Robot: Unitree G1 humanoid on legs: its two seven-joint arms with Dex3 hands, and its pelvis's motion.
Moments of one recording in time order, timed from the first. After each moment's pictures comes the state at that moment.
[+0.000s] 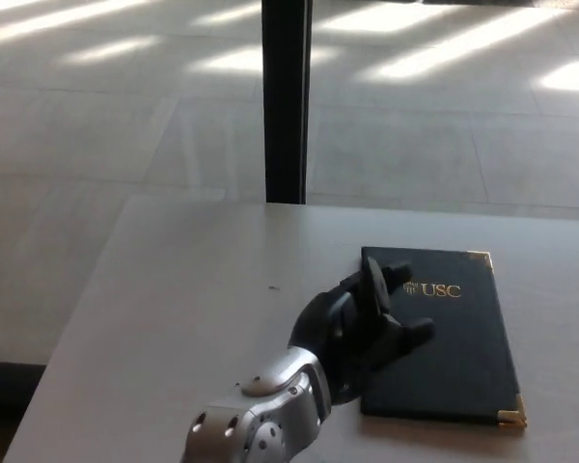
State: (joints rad) left_arm -0.48 -0.19 -0.18 0.23 -0.38 0.56 -0.04; right_arm 0.31 -0.38 -0.68 0.24 0.49 0.31 0.22
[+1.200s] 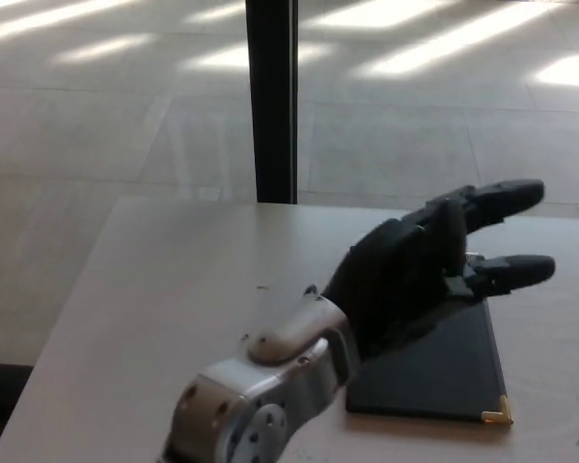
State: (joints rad) left_arm -0.51 -0.09 -0.18 -0.18 -0.46 0.61 -0.20; right_arm 0.34 -0.38 -0.67 0.25 0.49 0.31 0.24
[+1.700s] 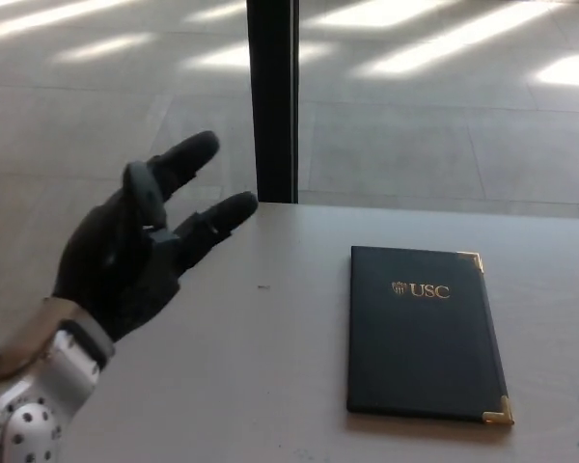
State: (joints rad) left_arm -0.37 0.16 0.34 -0.18 -0.58 0.64 -0.20; right_arm 0.33 -0.38 -0.67 0.25 0.49 0.31 0.24
